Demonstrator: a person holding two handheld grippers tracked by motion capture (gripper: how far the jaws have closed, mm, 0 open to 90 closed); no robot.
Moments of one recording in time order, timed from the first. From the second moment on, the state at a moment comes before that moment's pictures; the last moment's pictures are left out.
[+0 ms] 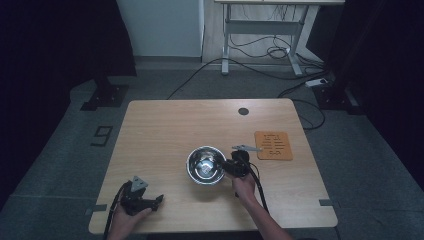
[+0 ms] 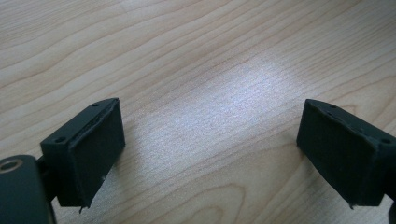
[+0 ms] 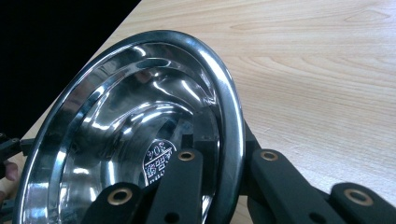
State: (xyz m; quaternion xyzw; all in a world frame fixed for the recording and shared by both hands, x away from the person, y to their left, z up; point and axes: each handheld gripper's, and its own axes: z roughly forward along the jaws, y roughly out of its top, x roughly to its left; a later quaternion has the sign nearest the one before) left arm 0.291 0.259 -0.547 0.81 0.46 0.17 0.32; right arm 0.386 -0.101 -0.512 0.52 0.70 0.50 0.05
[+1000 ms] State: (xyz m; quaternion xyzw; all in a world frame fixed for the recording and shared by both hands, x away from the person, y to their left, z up) left arm 0.291 0.259 -0.547 0.81 0.46 0.18 0.32; right arm 0.394 -0.129 -0.500 0.54 0.66 0.52 0.07
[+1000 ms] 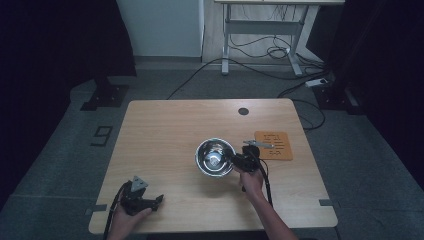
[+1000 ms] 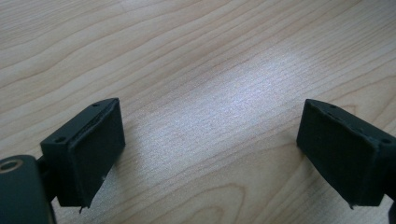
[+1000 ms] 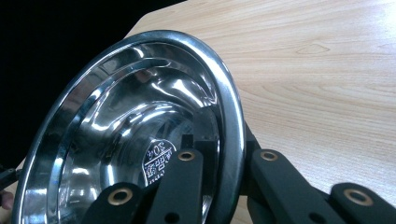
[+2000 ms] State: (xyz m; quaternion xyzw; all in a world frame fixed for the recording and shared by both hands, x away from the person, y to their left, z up) left arm 0.291 0.259 -0.547 0.81 0.46 0.18 0.32; right arm 0.402 -0.157 -0.489 0.56 0.64 0.53 0.08
